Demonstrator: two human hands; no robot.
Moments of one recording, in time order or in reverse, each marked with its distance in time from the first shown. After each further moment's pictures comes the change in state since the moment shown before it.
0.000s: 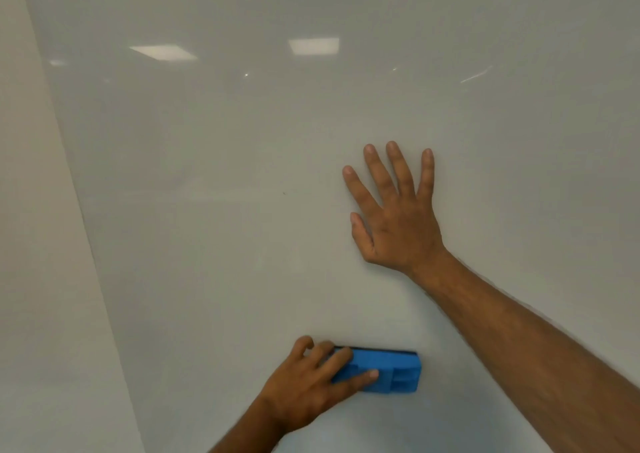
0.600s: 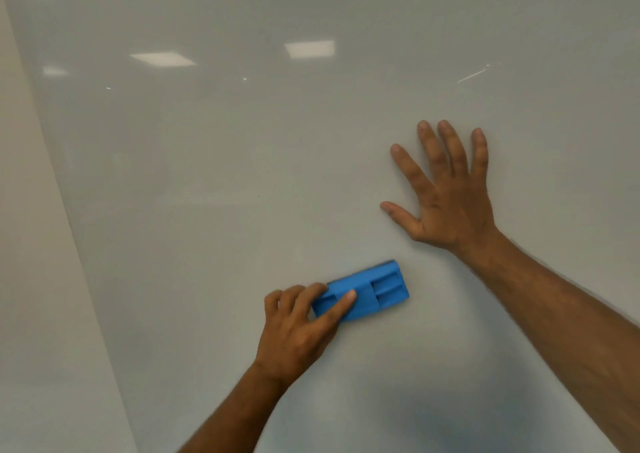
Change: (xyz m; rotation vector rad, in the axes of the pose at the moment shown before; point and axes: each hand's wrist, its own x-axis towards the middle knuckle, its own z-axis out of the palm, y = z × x) left_hand 0.075 -0.011 -0.021 0.058 0.260 -0.324; right_hand -0.024 0.100 -0.021 -0.081 0.048 0.049
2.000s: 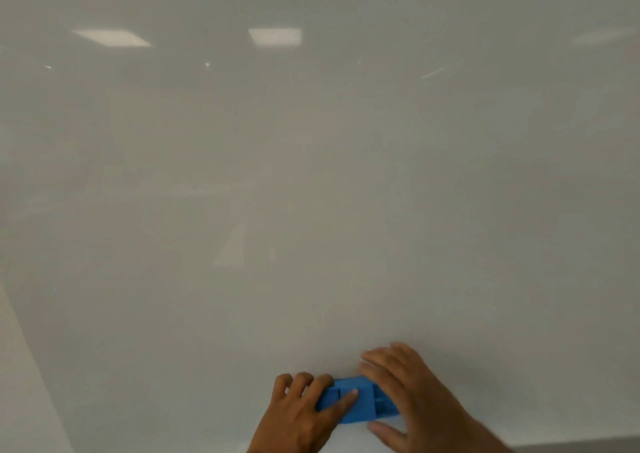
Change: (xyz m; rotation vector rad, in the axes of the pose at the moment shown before) left_hand -0.099 0.127 0.013 -0.274 -0.559 0.078; right_hand -0.264 -0.063 -0.092 0.615 -0.639 -0.096
